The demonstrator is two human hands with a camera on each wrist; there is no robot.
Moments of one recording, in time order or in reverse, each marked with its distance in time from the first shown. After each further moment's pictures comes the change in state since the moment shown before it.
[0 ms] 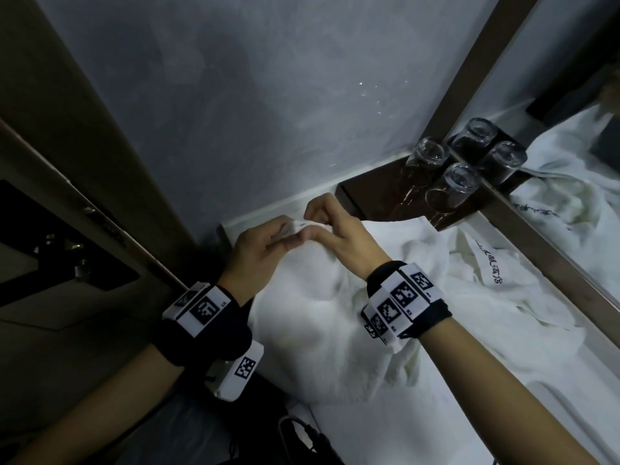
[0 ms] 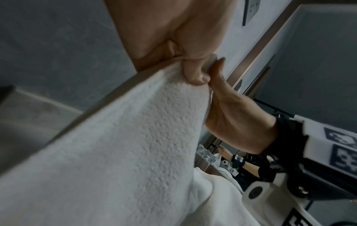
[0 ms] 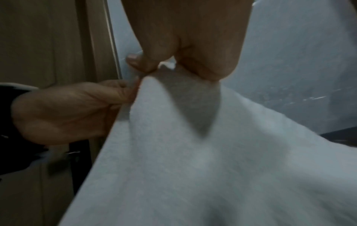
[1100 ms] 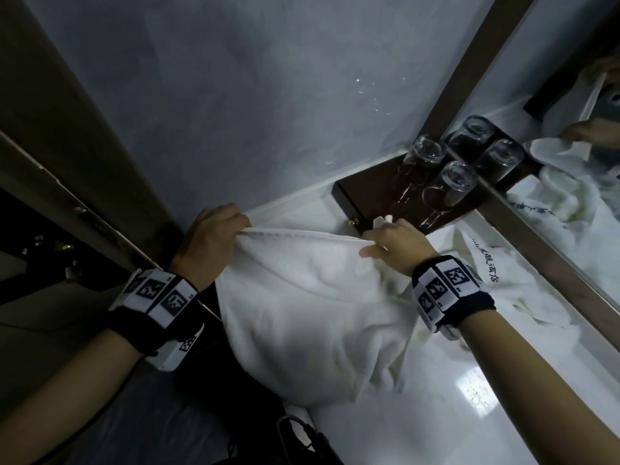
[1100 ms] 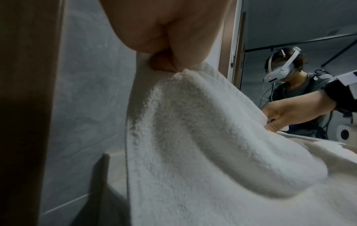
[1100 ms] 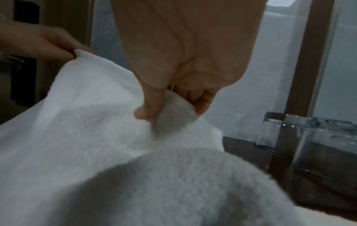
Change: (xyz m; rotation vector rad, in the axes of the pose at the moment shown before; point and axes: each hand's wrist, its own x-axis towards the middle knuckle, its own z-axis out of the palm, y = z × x) left_hand 0.012 -0.021 -0.054 0.760 -0.071 0.214; right_hand -0.021 0.057 -0.066 -0.883 -0.301 0.321
